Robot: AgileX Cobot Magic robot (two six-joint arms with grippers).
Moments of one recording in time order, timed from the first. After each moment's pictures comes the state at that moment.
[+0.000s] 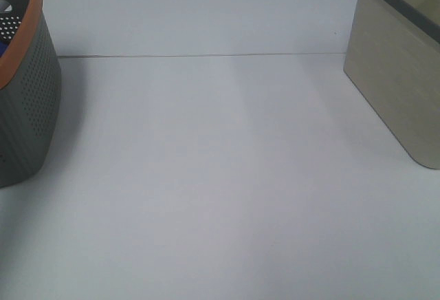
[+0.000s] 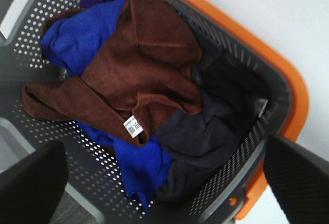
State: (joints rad) left arm 0.13 1.58 -1.64 -0.06 1.22 0.89; right arm -0.06 0.00 -0.50 0.10 1.06 -0.17
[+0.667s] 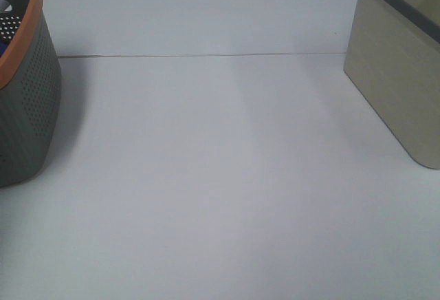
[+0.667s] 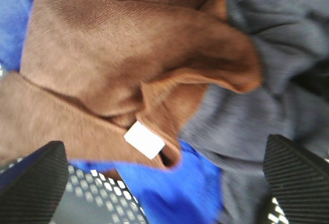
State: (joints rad) left arm 0.22 1.96 -1.64 -0.01 1.06 1.21; right arm -0.06 0.00 -0.50 0.10 1.06 -0.17
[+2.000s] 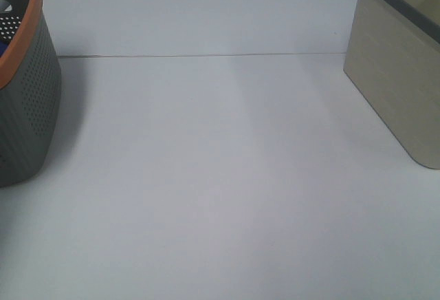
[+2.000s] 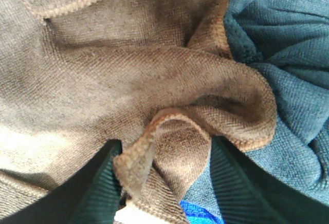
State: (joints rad) left arm 0.17 2.09 -1.64 0.02 1.00 1.27; right arm -0.06 0.00 -0.50 0.10 1.06 -0.17
